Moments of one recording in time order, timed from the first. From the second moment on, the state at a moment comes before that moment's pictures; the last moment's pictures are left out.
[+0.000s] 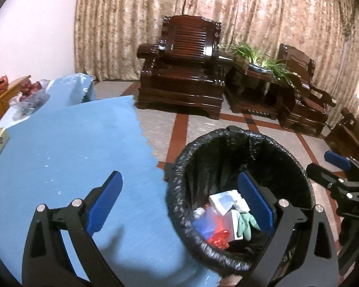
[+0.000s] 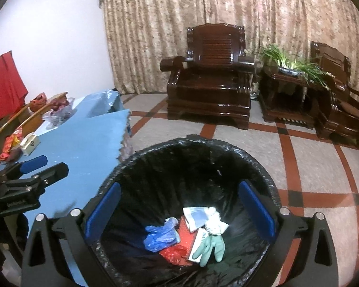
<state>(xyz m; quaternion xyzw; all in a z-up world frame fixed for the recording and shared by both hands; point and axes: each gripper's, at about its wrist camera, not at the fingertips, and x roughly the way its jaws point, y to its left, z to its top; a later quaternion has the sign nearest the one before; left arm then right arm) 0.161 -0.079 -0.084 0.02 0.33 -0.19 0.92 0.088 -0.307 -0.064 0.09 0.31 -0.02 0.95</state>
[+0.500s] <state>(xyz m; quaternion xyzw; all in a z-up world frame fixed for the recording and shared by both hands) 0.107 -0.040 -0.043 0.02 0.29 -0.15 0.94 0.052 -0.272 -0.022 0.08 0.28 0.00 0.96</state>
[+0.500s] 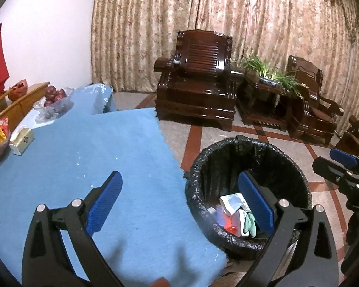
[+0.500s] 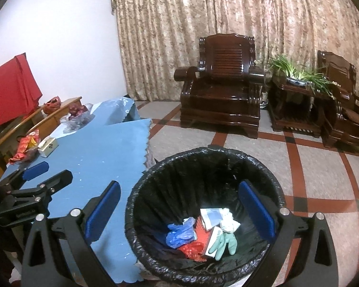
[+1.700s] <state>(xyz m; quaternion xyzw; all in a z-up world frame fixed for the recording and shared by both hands) 0.037 -0.015 0.008 0.00 0.21 -0.14 0.97 0.008 -0.242 0.025 0.05 0.23 0.03 0.97</state>
